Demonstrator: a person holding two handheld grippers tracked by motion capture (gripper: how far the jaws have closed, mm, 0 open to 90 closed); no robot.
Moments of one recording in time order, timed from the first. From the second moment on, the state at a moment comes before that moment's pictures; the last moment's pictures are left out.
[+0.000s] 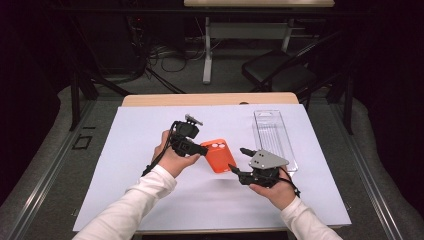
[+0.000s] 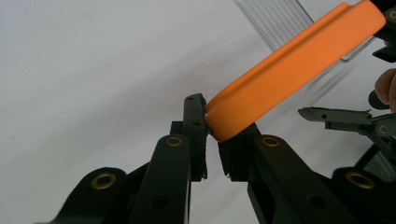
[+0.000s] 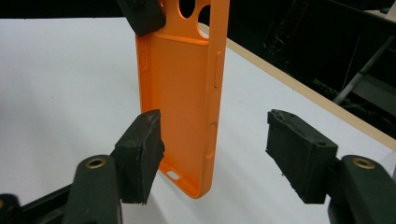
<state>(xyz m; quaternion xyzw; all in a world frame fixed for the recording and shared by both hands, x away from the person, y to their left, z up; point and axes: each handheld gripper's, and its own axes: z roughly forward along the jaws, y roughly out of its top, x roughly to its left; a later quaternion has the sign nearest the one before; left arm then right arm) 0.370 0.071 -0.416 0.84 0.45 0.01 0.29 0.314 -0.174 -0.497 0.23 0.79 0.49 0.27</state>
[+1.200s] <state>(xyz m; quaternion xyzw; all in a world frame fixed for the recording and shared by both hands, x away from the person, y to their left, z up) 0.387 0.061 -0.418 0.84 0.48 0.00 0.25 0.324 -0.167 -0.487 0.25 0.81 0.46 0.28</state>
